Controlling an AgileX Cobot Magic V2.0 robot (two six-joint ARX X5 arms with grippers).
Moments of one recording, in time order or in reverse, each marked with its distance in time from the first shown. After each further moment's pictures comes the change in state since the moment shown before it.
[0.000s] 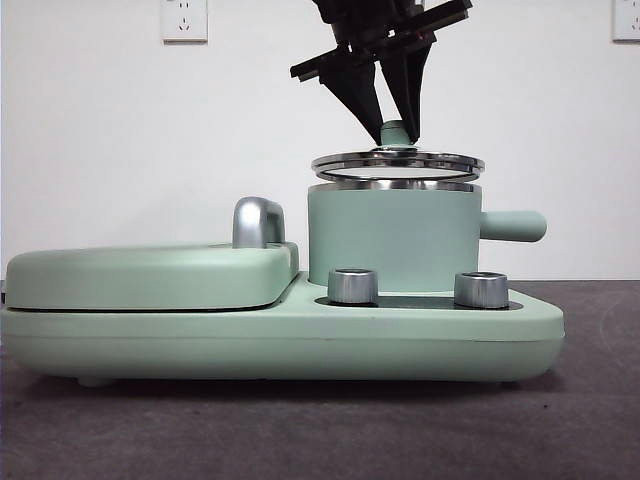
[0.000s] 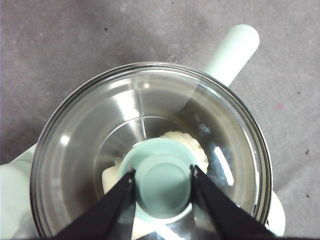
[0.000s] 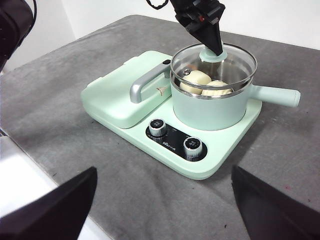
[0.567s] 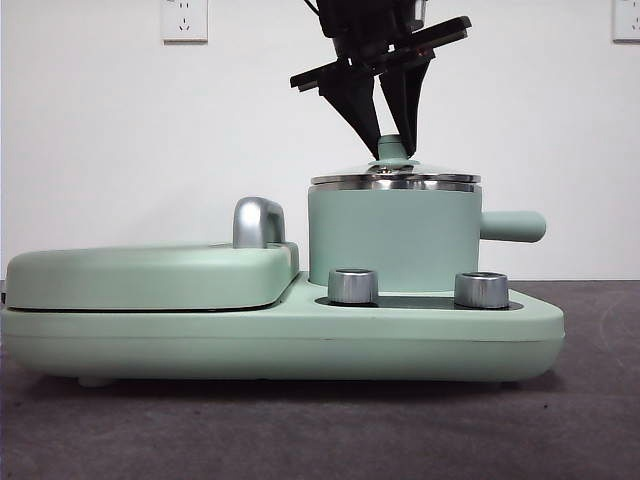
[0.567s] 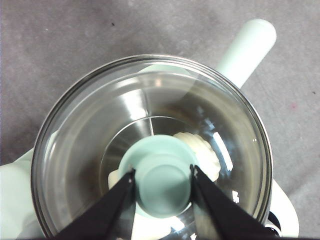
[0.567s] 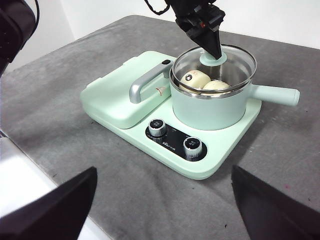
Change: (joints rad) left arm 0.002 0.026 0.005 0.000 -0.030 0.000; right arm 0.000 0.000 0.000 0.000 0.003 0.007
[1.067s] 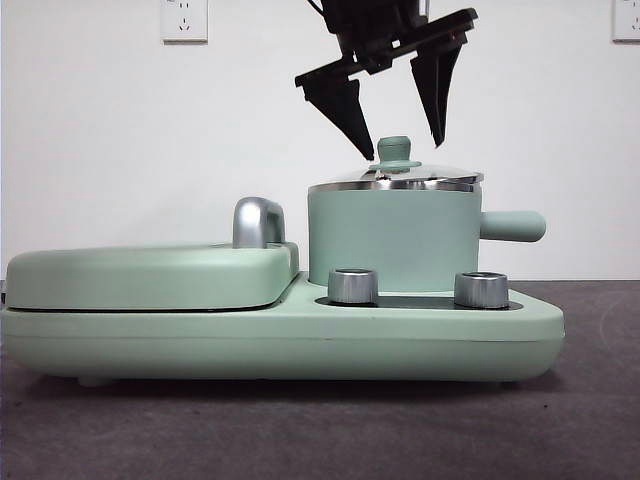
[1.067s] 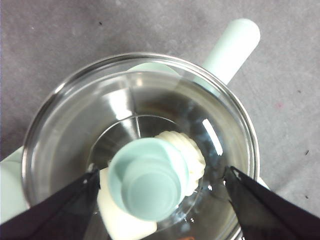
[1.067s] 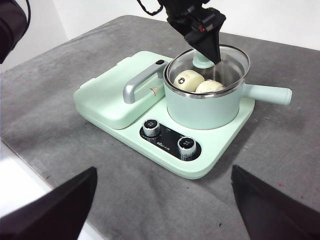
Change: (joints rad) left arm -0.006 -0.013 0.001 0.000 0.037 -0.013; right arm 0.000 0.000 0.000 0.000 0.023 0.000
